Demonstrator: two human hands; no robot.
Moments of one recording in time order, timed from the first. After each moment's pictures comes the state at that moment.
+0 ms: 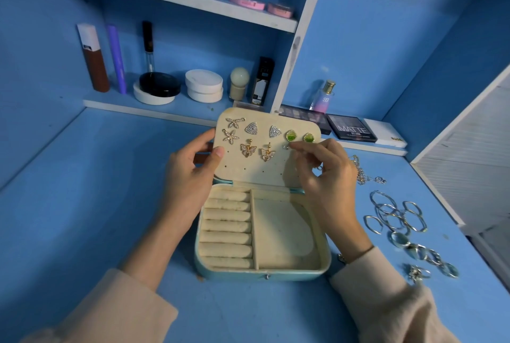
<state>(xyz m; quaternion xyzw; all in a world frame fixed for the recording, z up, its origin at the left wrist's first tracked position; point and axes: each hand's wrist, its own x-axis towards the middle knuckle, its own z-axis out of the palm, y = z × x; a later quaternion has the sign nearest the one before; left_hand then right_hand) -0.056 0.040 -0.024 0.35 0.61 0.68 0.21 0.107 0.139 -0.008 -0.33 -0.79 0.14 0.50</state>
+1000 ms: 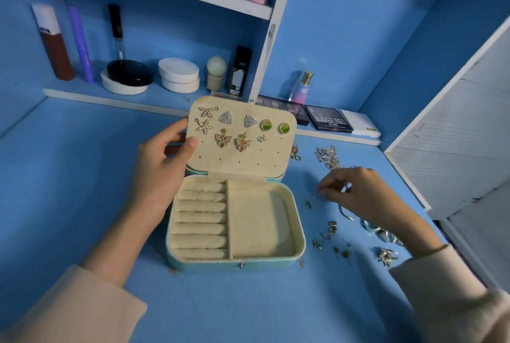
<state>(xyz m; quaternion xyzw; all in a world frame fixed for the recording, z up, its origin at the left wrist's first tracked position) -0.057 0.040 -0.023 0.36 0.61 0.68 0.20 0.204 0.166 0.018 -0.44 -0.87 0.18 0.10</state>
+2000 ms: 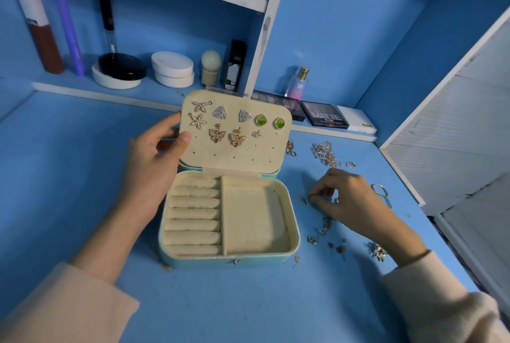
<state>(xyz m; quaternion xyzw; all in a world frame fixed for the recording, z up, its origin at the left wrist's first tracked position) -0.056 0.041 -0.024 0.37 0.59 0.69 0.19 0.212 0.162 -0.006 -0.39 -0.91 0.12 0.12</state>
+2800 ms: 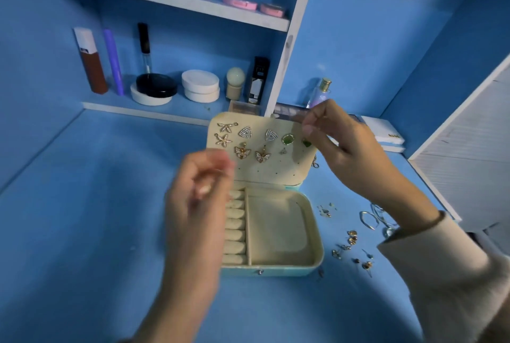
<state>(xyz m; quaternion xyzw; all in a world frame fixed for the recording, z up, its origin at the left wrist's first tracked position) 0.015 -0.005 0.018 0.23 0.57 0.76 0.21 0.132 0.145 0.064 -0.23 -0.90 0.23 0.30</state>
